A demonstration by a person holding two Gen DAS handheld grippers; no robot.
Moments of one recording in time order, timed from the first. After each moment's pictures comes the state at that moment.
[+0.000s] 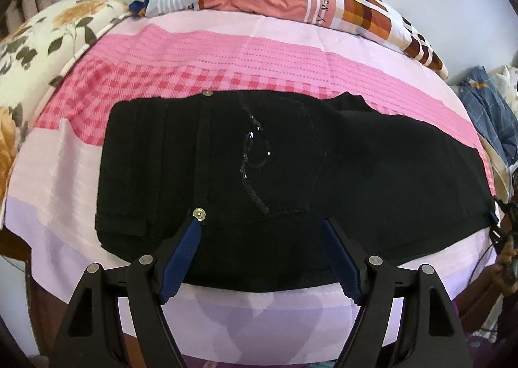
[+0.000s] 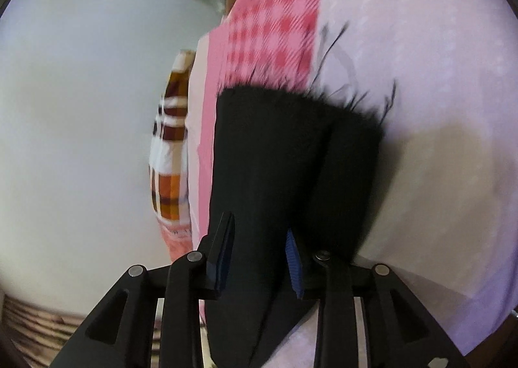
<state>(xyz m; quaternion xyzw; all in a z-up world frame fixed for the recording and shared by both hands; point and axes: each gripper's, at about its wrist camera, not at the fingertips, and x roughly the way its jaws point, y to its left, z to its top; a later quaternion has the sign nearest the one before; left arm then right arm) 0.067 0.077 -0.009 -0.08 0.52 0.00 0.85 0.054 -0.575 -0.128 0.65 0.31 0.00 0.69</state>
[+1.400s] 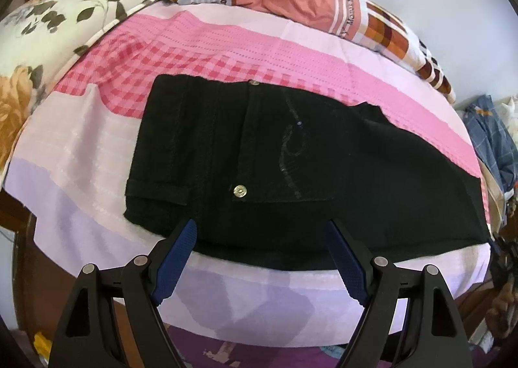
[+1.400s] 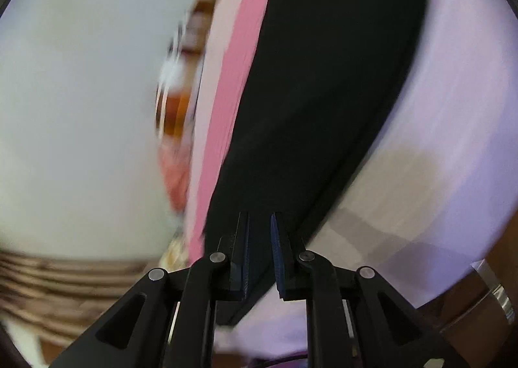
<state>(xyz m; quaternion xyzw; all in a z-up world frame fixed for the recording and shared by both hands) 0.037 0.106 -0.008 -0.13 0.51 0.02 0.85 0.000 -0.423 -0.074 0.62 0.40 0.09 0.67</state>
